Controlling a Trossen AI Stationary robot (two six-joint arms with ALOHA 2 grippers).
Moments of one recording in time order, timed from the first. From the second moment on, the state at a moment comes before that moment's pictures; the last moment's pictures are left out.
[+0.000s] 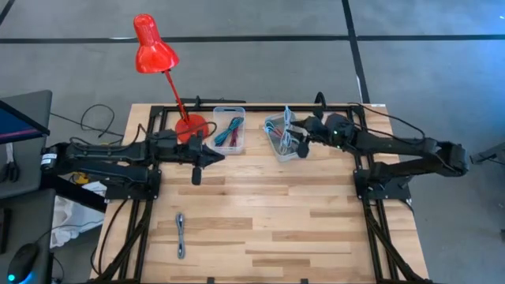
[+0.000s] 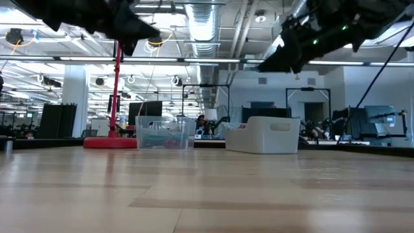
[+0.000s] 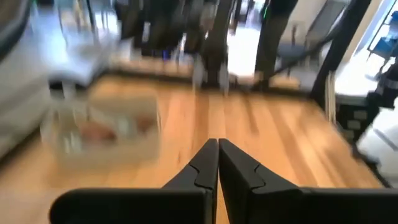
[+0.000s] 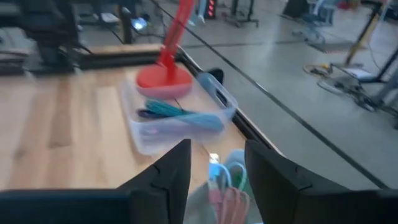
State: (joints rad) left arm 0.11 0.73 0.51 0.19 0.11 -0.03; right arm -0.39 1.09 0.54 0.28 0.07 -0.11
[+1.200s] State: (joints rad) left arm 0.11 0.72 0.51 0.02 0.15 -0.06; right arm -0.16 0.88 0.54 0.23 0.08 -0.11
